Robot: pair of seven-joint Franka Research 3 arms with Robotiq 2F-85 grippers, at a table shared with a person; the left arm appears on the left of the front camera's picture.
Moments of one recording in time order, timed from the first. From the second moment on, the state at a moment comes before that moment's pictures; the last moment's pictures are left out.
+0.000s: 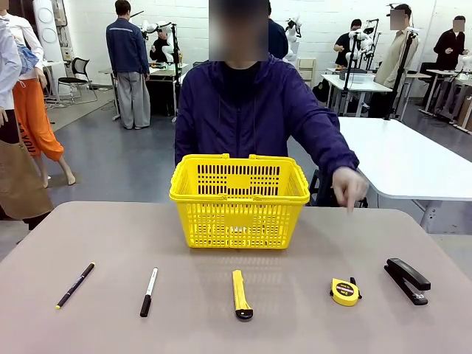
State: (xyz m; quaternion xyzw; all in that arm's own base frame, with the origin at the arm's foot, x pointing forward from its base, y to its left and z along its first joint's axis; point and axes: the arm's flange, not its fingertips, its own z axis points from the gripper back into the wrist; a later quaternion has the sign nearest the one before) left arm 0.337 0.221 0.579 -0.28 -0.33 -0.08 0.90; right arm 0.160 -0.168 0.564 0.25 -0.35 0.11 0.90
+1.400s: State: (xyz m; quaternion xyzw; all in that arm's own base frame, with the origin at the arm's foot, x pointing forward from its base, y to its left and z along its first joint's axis) left arm 0.338 0.220 0.579 -0.28 -0.33 -0.08 0.90; right arm 0.296 0.040 0.531 0.10 -0.06 0.00 0.99
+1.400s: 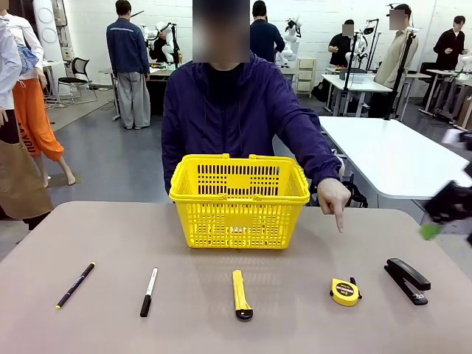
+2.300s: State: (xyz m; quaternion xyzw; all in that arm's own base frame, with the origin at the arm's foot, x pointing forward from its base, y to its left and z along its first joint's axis) left arm 0.337 0.221 0.579 -0.28 -0.33 -0.08 0.90; right arm 0.384 0.104 0.449 0.07 -0.06 -0.13 0.99
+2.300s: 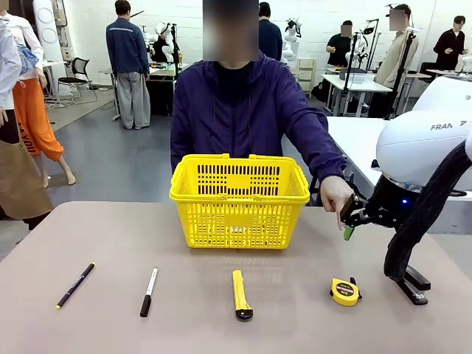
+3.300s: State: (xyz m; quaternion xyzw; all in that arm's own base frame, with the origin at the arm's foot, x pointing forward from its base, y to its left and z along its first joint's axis) left arm 0.337 0.221 0.579 -0.28 -0.33 -0.08 0.90; right arm 0.390 0.109 0.438 0.06 -0.05 -0.15 0.98
